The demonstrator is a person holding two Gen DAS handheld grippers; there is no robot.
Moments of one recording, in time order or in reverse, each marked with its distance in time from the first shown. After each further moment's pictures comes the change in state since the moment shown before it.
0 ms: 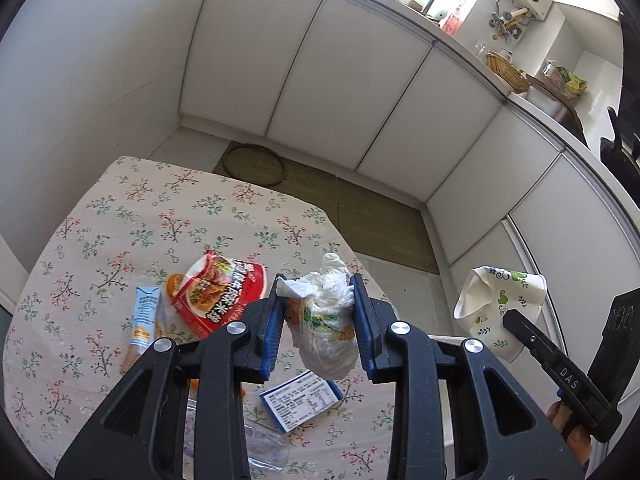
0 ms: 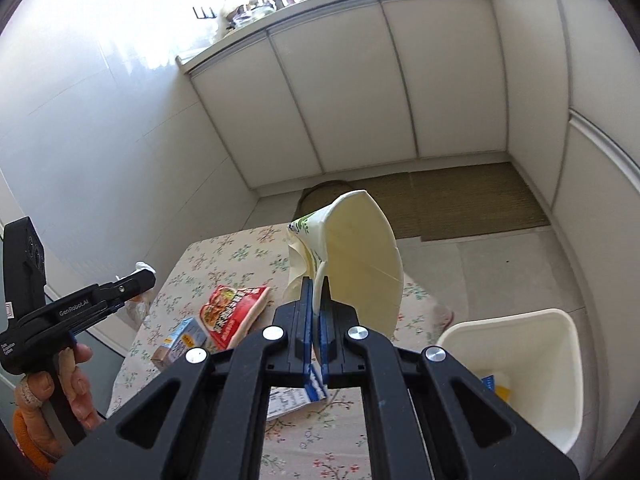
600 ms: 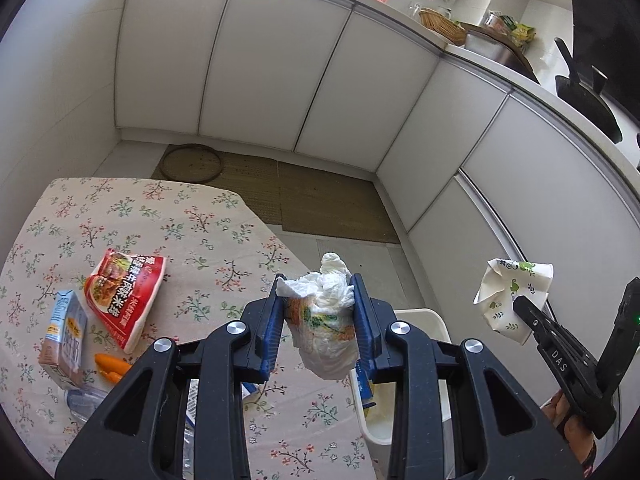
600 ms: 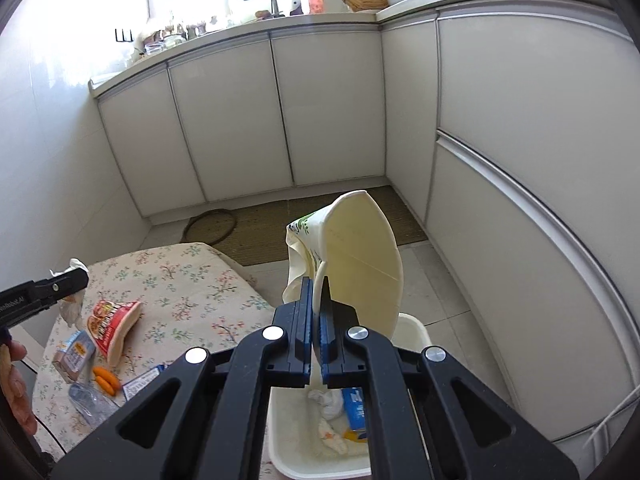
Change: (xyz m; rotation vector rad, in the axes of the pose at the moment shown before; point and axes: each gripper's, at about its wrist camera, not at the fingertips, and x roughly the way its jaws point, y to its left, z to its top) left arm 0.032 -0.106 -0.033 0.168 0.047 -0.097; right arm -0.064 -0.094 -0.015 0.011 -0.106 -0.393
